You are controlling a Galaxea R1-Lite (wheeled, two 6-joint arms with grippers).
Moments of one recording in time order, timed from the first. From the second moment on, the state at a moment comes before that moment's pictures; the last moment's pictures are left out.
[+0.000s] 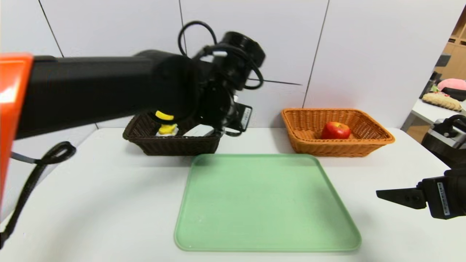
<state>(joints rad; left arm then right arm) -0.75 2.03 -1.96 0.50 0.53 -0.13 0.17 1.22 -0.86 0.42 0.07 0.05</state>
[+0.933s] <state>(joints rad) -0.32 1.98 -1.92 0.50 -0.26 0.62 0.19 1.23 -0.84 0.34 0.08 0.05</state>
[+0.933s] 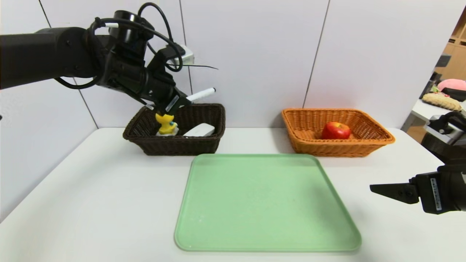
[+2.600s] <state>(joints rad) -0.18 2.17 -1.91 0.40 -0.43 0.83 0.20 1.24 -0.82 0.34 0.08 0.05</state>
